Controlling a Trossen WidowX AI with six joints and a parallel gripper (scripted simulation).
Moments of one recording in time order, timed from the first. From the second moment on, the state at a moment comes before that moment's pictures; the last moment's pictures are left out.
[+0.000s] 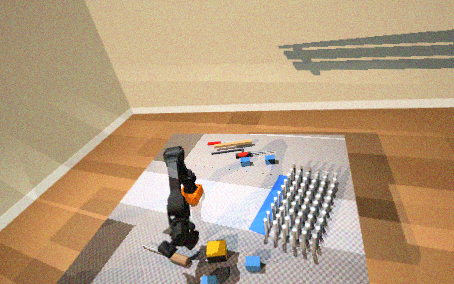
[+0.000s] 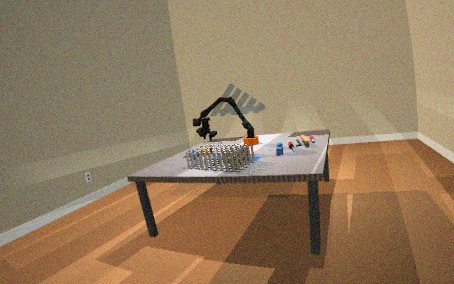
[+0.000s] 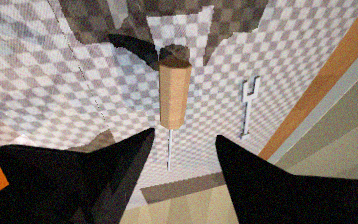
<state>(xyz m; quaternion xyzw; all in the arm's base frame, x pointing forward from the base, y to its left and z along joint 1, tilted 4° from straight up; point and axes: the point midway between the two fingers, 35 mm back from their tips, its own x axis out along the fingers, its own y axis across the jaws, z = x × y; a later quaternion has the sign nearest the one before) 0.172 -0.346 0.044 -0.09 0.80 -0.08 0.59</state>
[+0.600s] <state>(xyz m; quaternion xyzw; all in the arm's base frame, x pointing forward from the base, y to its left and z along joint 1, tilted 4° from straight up) 0.175 -0.348 0.022 -0.09 0.80 -0.08 0.59</state>
